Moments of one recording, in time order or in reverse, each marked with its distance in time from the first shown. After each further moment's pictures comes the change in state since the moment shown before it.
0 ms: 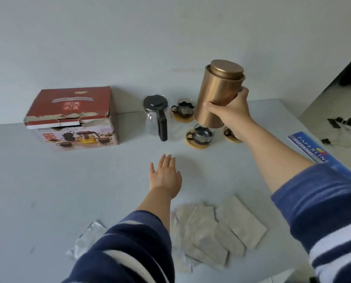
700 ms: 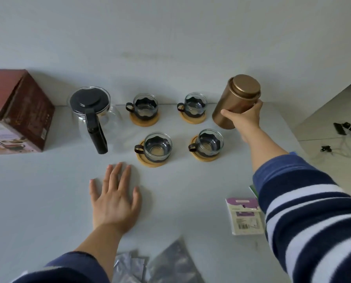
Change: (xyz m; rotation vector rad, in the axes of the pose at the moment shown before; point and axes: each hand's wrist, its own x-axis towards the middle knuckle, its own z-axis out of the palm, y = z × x) left_hand 0.058 0.054 0.065 0.064 0.260 -0.246; right_hand 0.225 0.160 -0.102 -0.062 0.124 0.173
